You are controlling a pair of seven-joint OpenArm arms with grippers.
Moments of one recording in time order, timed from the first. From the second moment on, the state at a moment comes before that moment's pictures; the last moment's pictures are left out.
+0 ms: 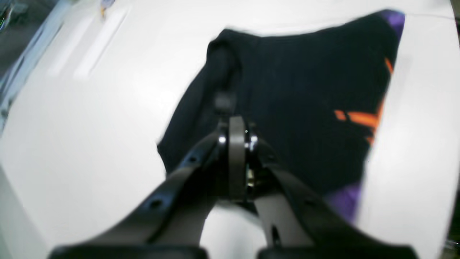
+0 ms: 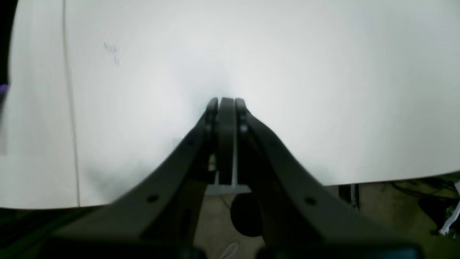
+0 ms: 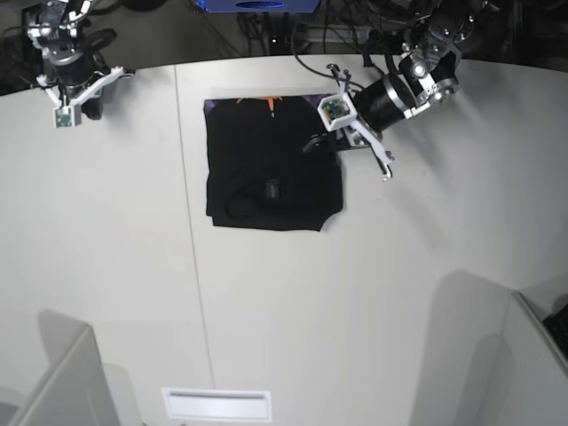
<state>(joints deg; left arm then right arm) 23.0 -25.5 16.9 110.6 19.9 -29.7 -0.1 -36.6 4.3 30.0 109.3 10.3 25.1 -31.1</state>
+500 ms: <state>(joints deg) 43.4 -27.5 13.3 110.6 23.7 -29.6 -11.8 -52.7 4.6 32.5 109.5 9.8 35.0 -26.6</state>
